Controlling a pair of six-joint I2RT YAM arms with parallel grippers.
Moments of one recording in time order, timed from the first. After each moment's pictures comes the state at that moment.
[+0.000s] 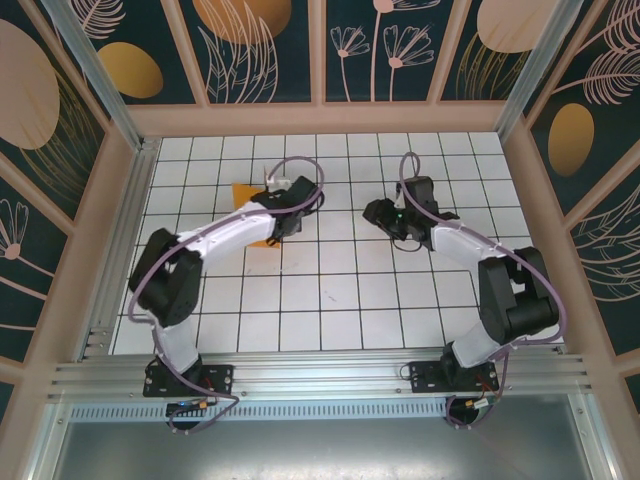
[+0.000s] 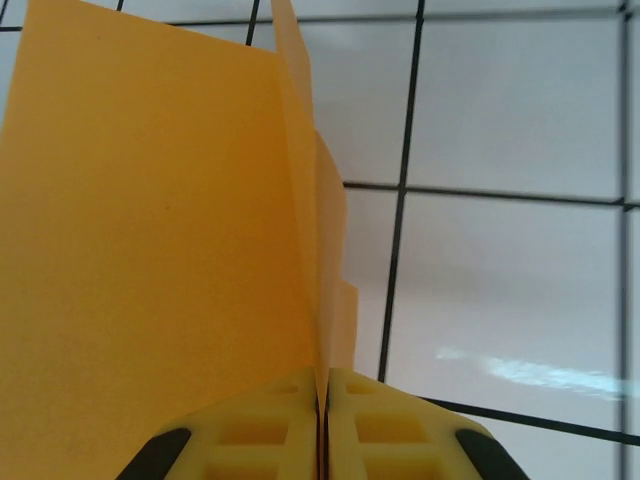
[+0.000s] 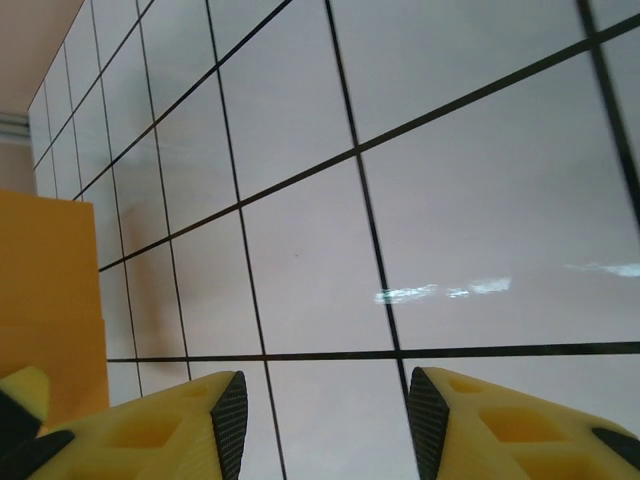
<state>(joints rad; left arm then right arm) -0.71 1.90 1.41 -0.77 -0.62 -0.71 0.30 1.55 0.88 -0.12 -0.35 0.78</state>
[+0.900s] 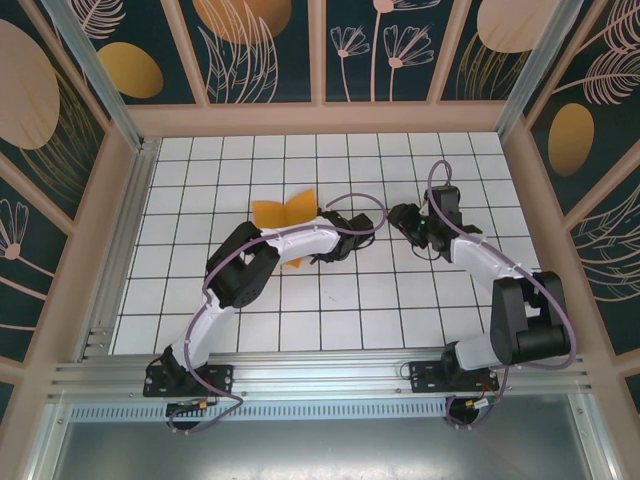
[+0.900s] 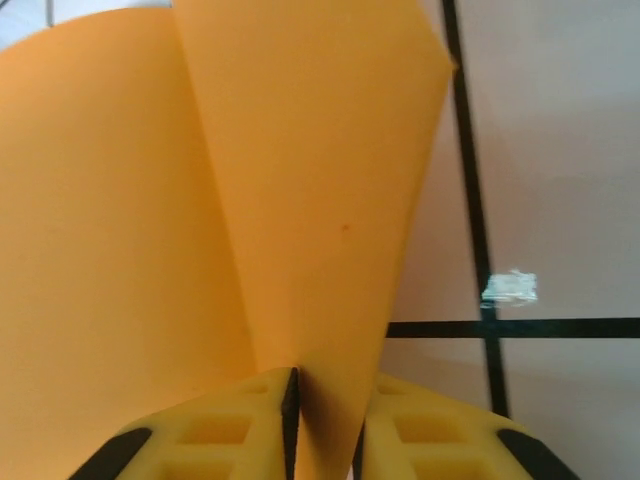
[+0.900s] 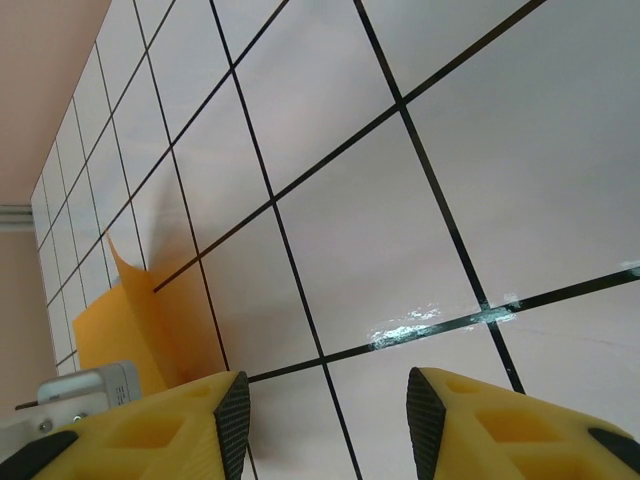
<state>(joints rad) -0.91 2.29 1.72 -0.99 -0.69 -0.71 0.18 1.41 0.76 -0.12 -0.34 0.84</state>
